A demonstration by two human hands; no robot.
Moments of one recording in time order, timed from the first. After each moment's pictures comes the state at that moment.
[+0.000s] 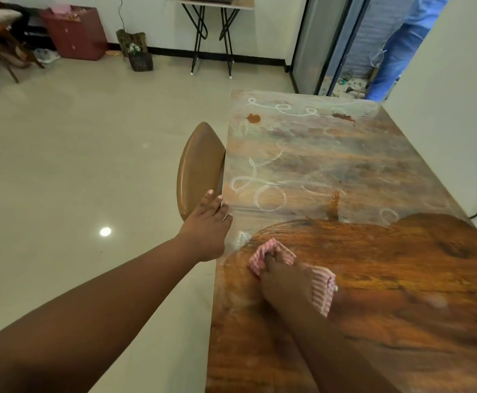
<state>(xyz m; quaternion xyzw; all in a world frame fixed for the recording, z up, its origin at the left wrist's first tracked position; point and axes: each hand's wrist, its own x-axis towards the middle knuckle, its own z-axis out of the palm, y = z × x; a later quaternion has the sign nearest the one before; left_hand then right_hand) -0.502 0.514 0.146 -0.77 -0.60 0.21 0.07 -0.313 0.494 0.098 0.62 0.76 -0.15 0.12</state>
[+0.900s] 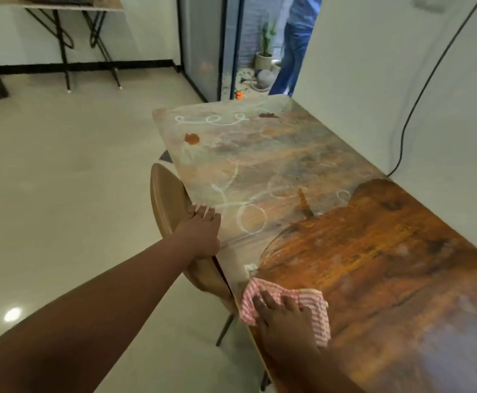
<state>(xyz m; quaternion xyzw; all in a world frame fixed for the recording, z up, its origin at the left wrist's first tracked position) -0.575 0.649 0.152 -0.87 -0.47 0.15 -0.06 -0.407 0.462 0.099 0.70 0.68 -0.17 0.12</state>
